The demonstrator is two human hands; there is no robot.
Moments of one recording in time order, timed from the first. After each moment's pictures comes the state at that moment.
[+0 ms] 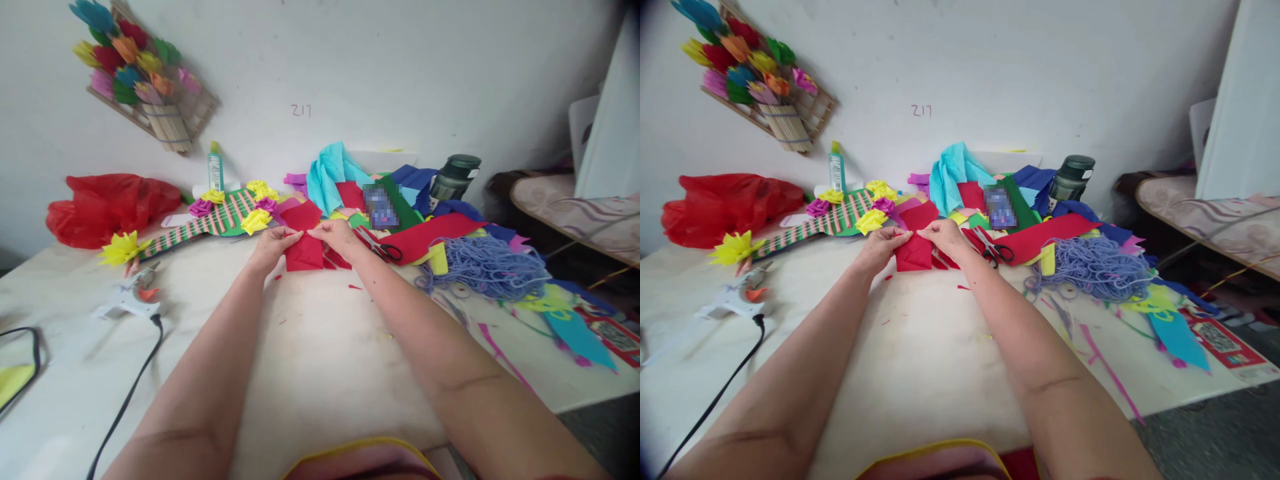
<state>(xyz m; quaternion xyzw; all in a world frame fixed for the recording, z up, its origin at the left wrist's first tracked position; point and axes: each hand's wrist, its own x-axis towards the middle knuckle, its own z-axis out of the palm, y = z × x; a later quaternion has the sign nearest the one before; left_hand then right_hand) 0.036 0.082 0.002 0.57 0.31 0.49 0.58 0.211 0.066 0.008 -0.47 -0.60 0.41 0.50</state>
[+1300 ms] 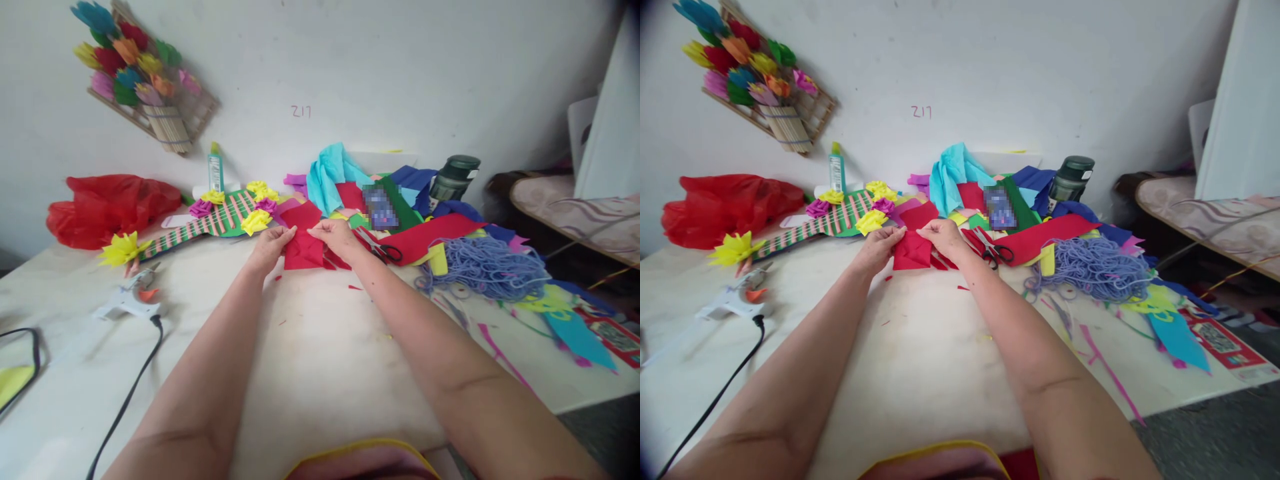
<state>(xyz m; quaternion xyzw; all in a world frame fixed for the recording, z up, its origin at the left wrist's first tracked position) 0.034 0.078 0.010 0.57 0.33 0.48 0.58 0.208 0.059 0.014 -0.45 -0.62 0.37 0.53</state>
